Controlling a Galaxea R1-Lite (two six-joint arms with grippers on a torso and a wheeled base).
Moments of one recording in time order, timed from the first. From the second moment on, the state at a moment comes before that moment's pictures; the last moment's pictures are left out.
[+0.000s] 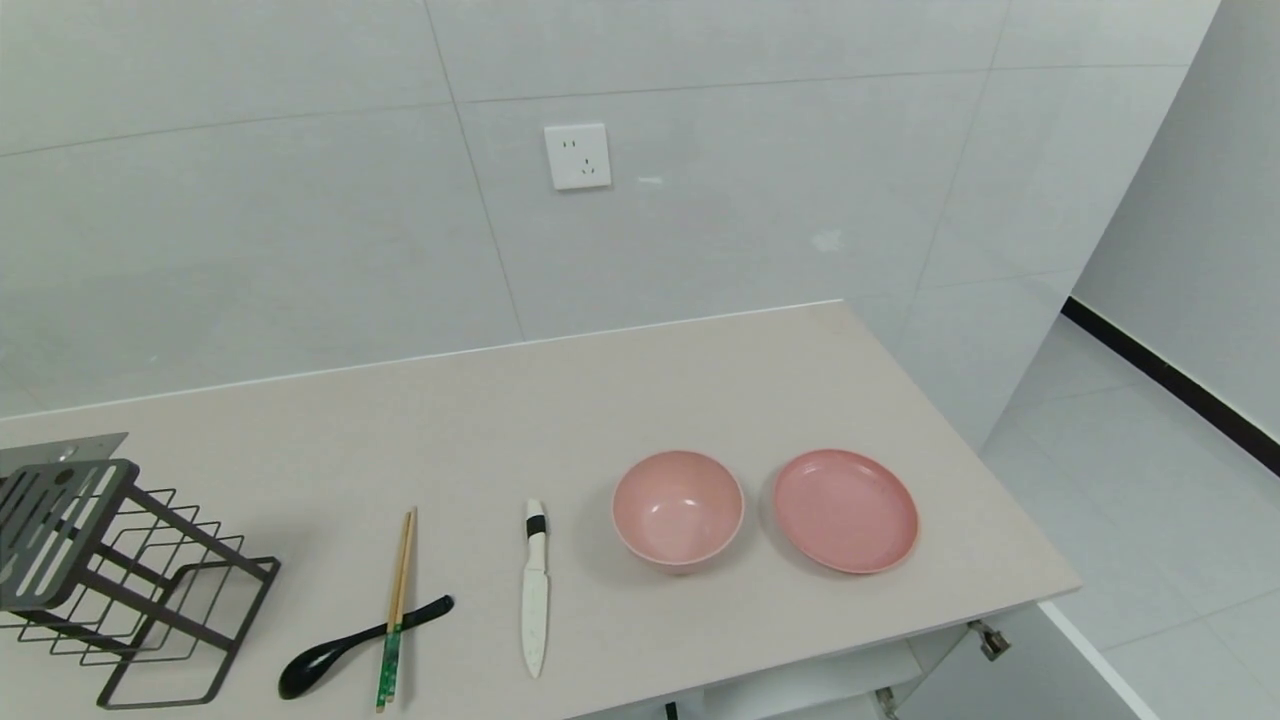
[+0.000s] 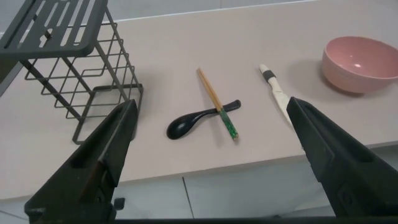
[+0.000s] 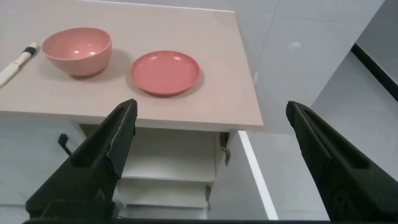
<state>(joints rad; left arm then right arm) 0.00 0.00 0.00 0.00 0.06 0.01 0.00 0.00 0.00 -0.04 0.20 -0.12</state>
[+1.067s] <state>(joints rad) 0.00 0.00 0.00 0.00 0.06 0.04 0.01 0.13 -0.12 -0.01 0.23 -0.01</state>
